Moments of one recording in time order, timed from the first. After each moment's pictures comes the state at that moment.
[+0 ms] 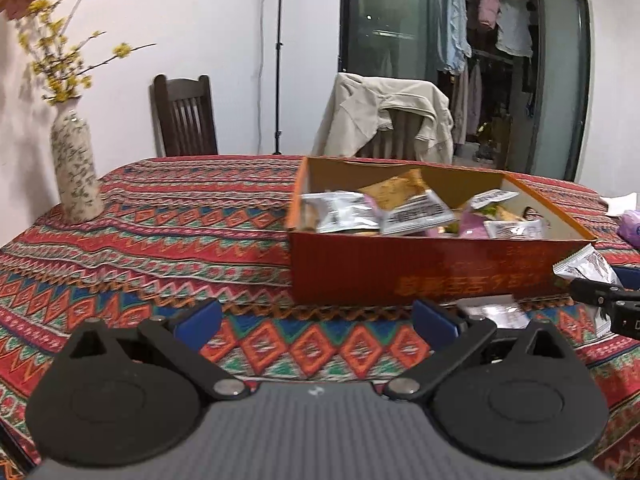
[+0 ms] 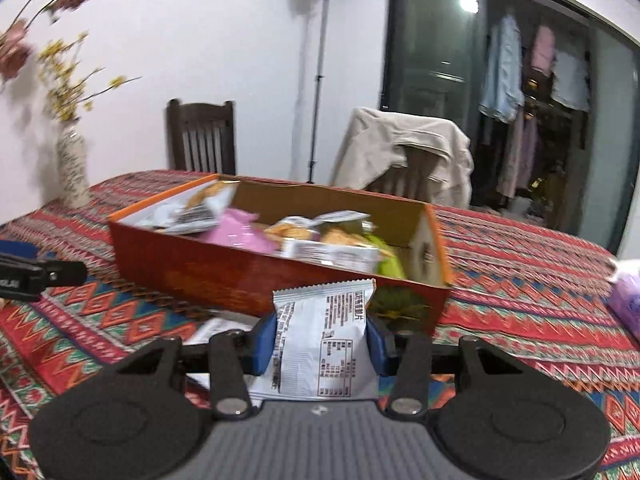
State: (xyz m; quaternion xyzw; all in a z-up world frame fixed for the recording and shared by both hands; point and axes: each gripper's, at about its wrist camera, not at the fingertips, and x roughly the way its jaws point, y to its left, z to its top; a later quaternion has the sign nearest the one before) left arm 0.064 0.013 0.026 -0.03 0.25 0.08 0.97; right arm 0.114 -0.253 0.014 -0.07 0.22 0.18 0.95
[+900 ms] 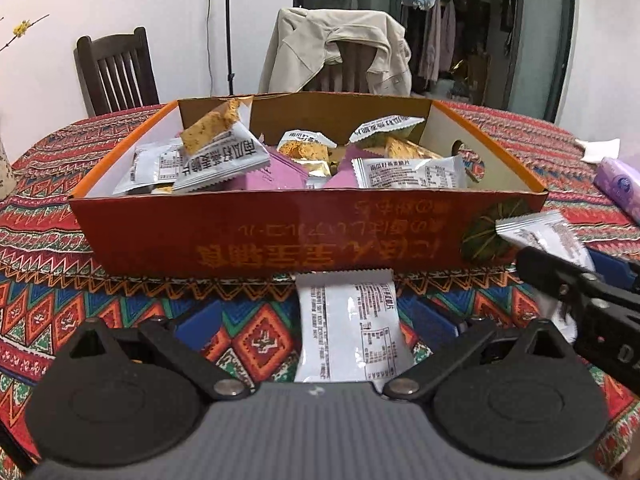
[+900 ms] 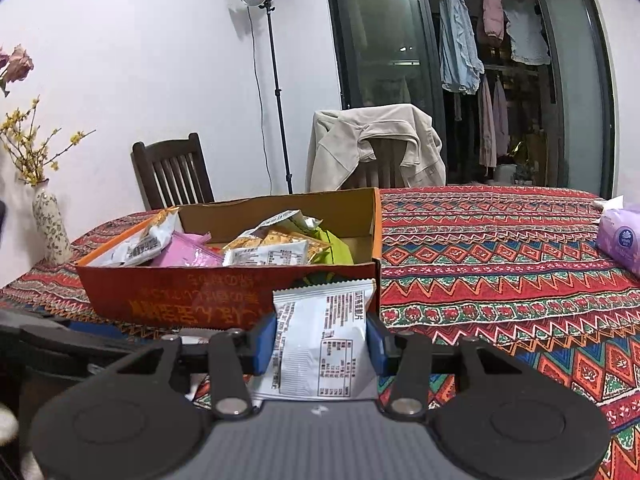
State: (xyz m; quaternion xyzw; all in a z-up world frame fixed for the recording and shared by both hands) left arm 0.142 -0.105 -0.005 -0.02 0.34 0.05 0.94; right arm 0.126 -0.299 0.000 0.02 0.22 0.17 0.96
